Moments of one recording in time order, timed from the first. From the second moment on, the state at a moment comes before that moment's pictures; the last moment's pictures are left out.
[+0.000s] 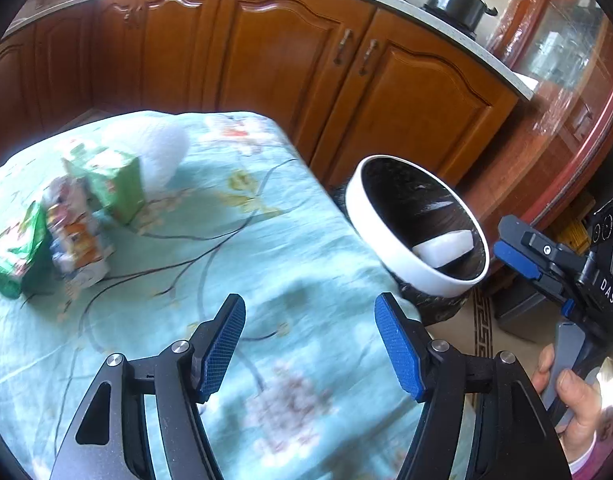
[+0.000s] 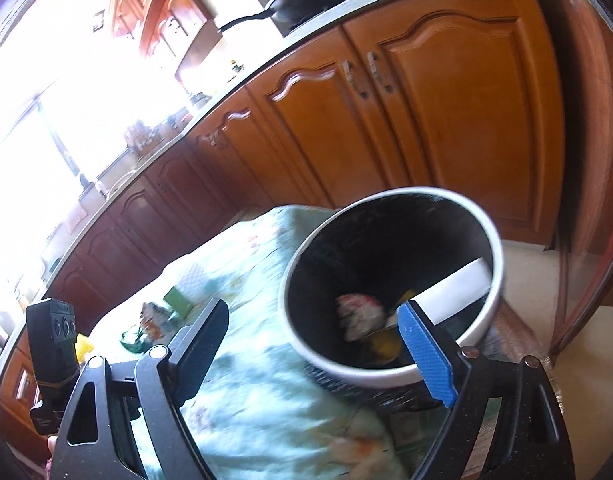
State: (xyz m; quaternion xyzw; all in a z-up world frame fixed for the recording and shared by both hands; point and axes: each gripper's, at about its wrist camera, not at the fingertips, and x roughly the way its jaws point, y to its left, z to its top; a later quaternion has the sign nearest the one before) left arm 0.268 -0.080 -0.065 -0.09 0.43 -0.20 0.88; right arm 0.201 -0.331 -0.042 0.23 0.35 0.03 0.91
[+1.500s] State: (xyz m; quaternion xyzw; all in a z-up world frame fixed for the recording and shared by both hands) left arm 0.229 0.095 -0.065 -0.08 0.41 -0.04 0.91; right arm 0.256 -0.143 -0.075 0.17 0.43 0.19 0.86
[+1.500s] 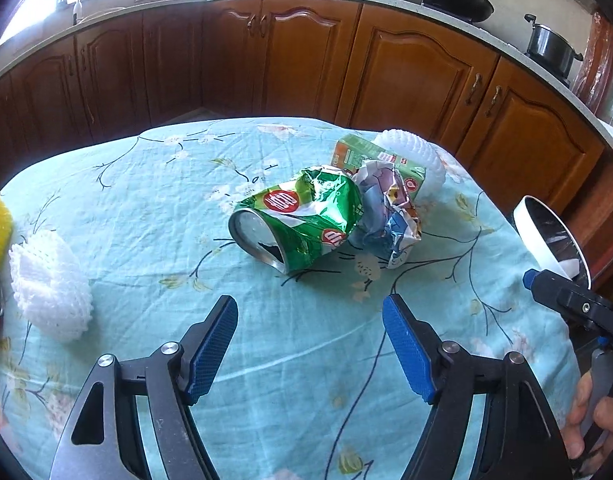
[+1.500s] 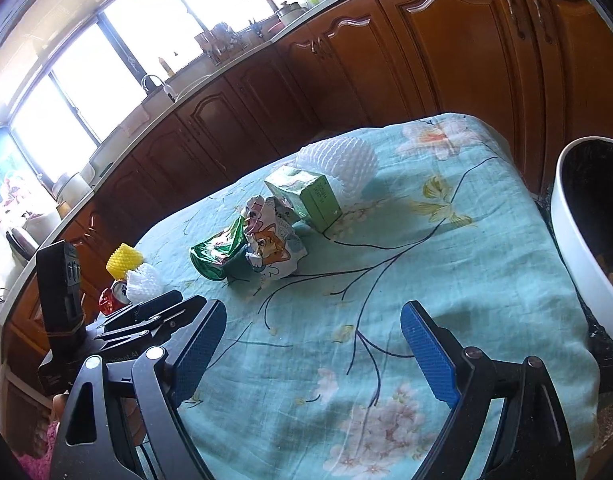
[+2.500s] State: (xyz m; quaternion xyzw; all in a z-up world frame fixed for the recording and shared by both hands) left arm 0.323 0.059 -0.097 0.10 0.43 -0.06 0.89; right arm 0.281 -0.141 -0.080 0.19 0.44 0.20 0.85
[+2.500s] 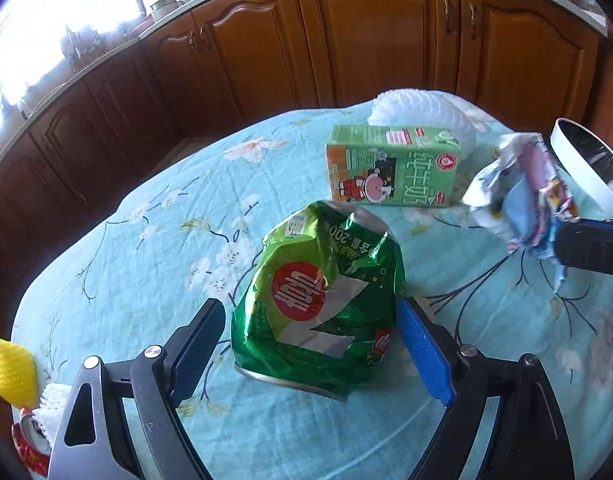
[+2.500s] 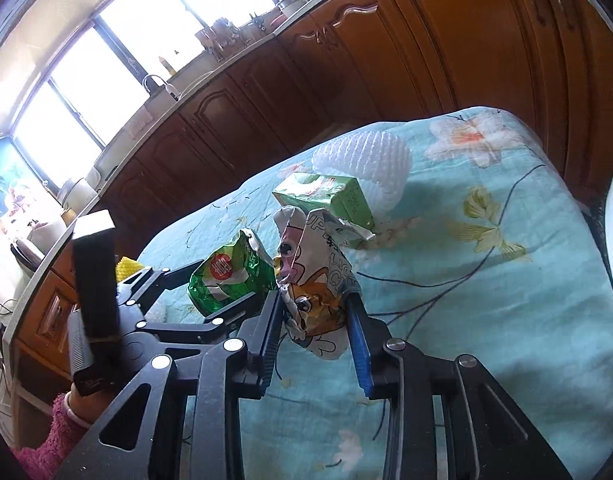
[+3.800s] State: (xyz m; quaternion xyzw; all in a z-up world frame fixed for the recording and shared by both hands) left arm 0.246 -0.062 -0.054 0.01 0.39 -0.21 0.90; right arm 0.188 -0.264 -0.054 0.23 0.39 0.10 0.89
